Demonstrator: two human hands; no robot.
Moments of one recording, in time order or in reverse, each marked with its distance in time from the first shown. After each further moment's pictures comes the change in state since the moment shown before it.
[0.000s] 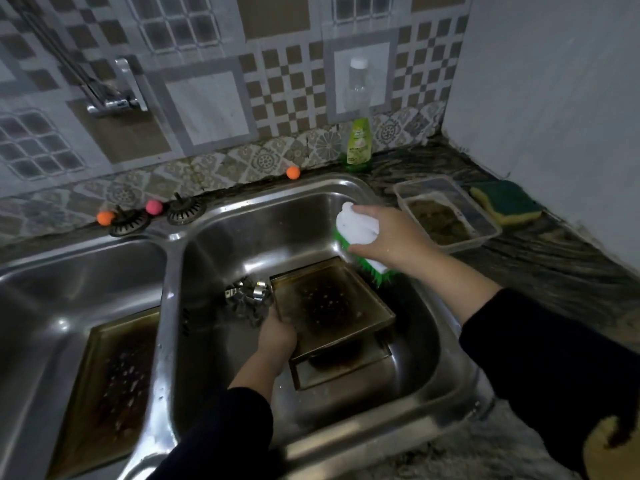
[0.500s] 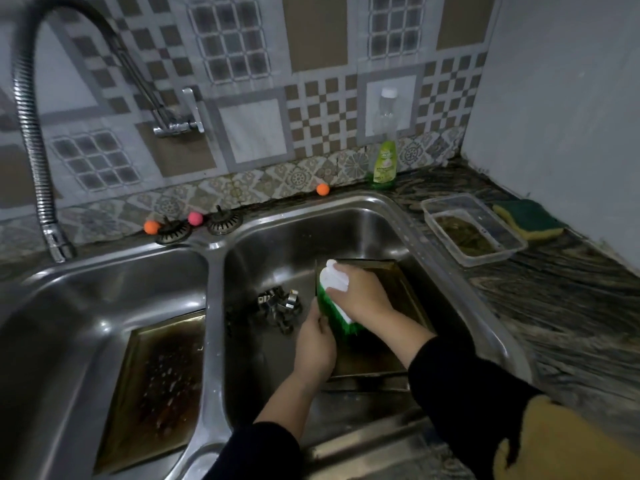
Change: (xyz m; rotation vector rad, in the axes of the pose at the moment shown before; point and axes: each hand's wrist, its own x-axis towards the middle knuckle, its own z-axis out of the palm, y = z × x) left_hand -0.056 0.016 -0.022 -0.131 -0.009 0.389; right_hand -0.019 -0.042 0.112 0.027 -0.050 0.156
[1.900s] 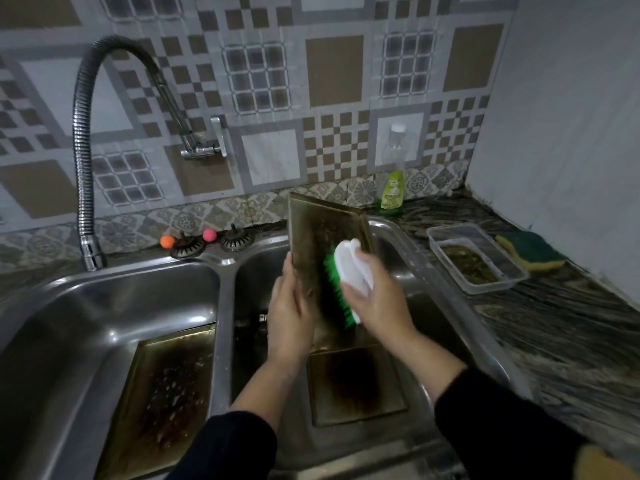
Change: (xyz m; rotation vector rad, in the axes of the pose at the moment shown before) left_hand 0.019 0.040 -0.055 0.062 0.313 0.468; right_hand -0.015 -0.004 -0.025 0.238 0.296 -0.334
